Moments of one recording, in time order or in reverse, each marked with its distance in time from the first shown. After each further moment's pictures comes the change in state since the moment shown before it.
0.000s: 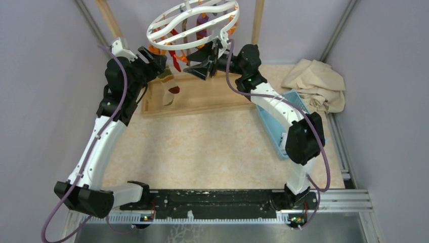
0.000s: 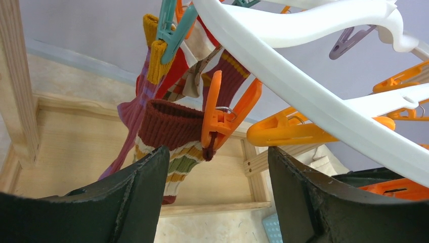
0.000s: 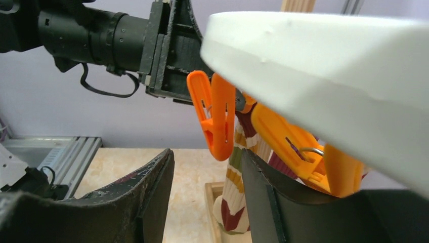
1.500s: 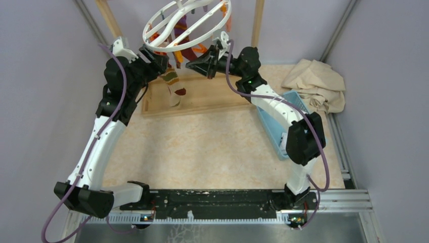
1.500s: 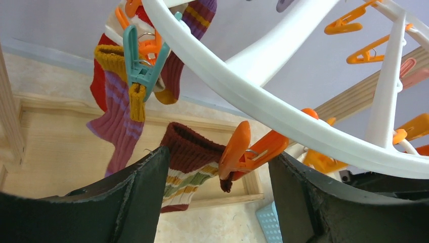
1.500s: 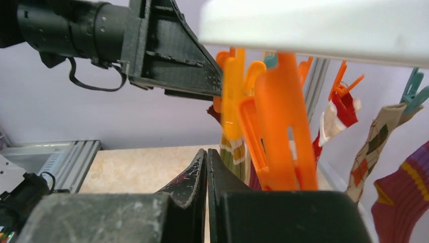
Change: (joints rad) left arm 0.003 0.000 0.012 -0.010 0.055 0.000; right arm -0.003 0.019 -0.026 0.012 0.040 0.034
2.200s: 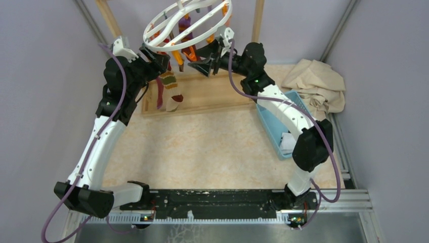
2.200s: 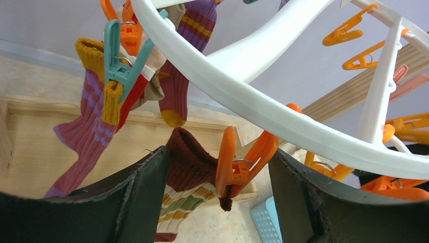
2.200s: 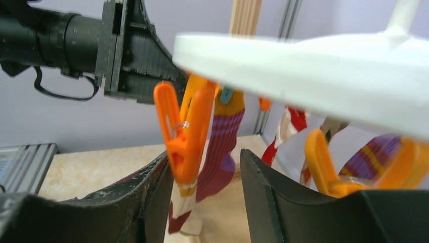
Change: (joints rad) left arm 0.000 0.000 0.000 0.017 0.033 -0.021; right arm 0.003 -0.124 -0.024 -0.190 0.140 -0.188
